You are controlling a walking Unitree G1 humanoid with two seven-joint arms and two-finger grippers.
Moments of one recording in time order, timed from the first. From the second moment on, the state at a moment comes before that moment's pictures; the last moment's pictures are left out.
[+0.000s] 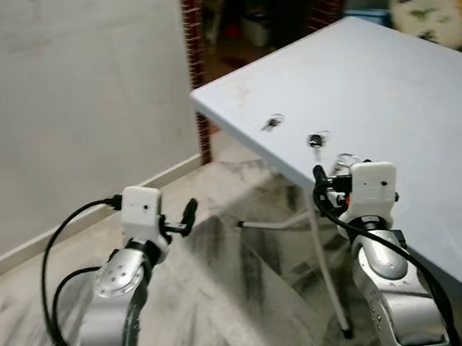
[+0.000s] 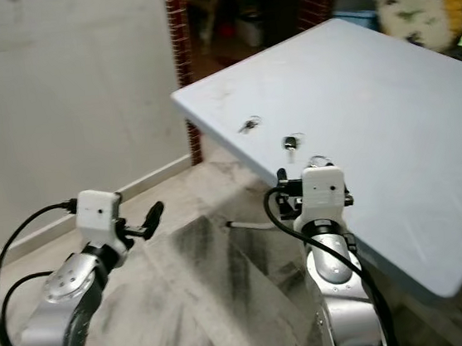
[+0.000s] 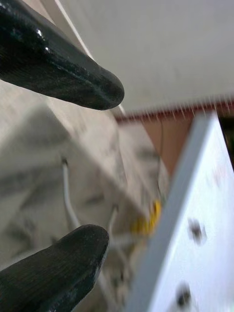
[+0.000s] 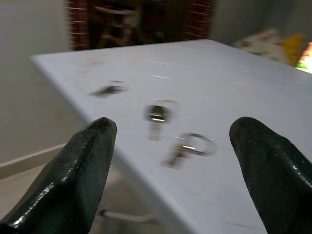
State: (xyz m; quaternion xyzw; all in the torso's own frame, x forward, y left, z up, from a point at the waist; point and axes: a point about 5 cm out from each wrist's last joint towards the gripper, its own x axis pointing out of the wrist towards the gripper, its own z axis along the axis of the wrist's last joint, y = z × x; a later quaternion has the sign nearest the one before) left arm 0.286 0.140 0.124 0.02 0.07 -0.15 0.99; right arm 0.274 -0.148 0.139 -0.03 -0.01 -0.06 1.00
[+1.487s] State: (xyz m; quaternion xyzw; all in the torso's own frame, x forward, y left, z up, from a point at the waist) left arm 0.285 0.113 0.124 -0.02 0.07 -0.21 0.98; right arm 0.278 -0.149 0.140 -0.04 -0.01 -0.04 1.00
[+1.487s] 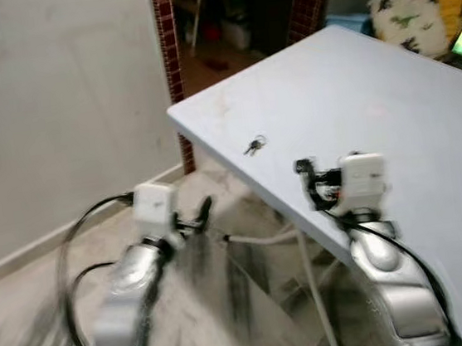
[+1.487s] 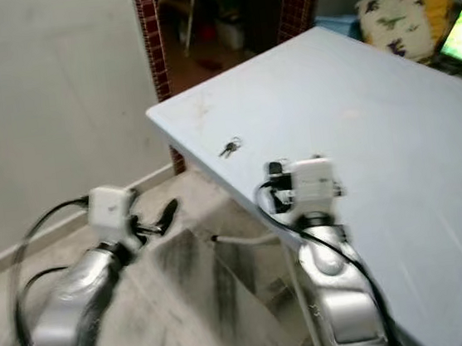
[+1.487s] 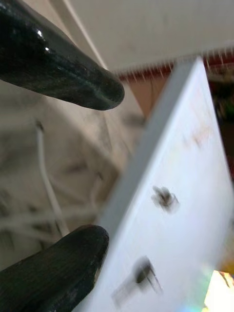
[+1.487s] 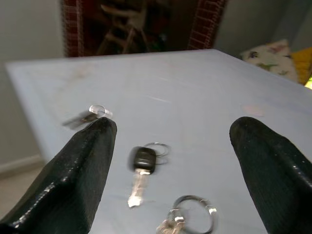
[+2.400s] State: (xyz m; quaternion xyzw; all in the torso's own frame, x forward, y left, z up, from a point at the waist) left arm 0.280 0.120 0.116 0.00 0.08 -0.20 0.98; right arm 0.281 -0.137 0.140 -0.05 -0.01 -0.03 1.00
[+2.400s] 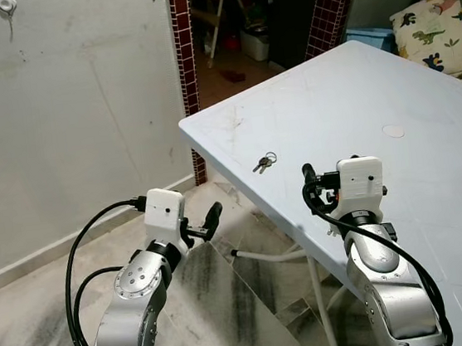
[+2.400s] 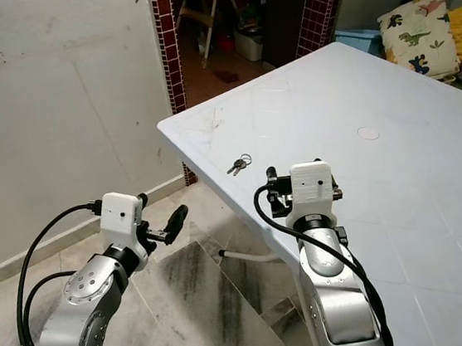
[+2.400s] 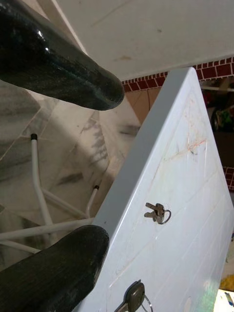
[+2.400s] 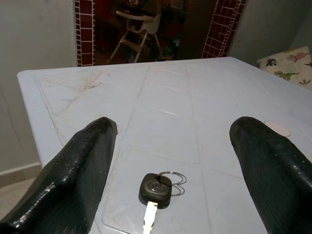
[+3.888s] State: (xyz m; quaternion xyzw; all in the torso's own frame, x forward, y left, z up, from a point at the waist) left arm 0.244 0.150 0.102 0.02 0.16 -0.23 0.96; right arm 0.242 -0.117 0.114 -0.07 0.15 0.09 0.98
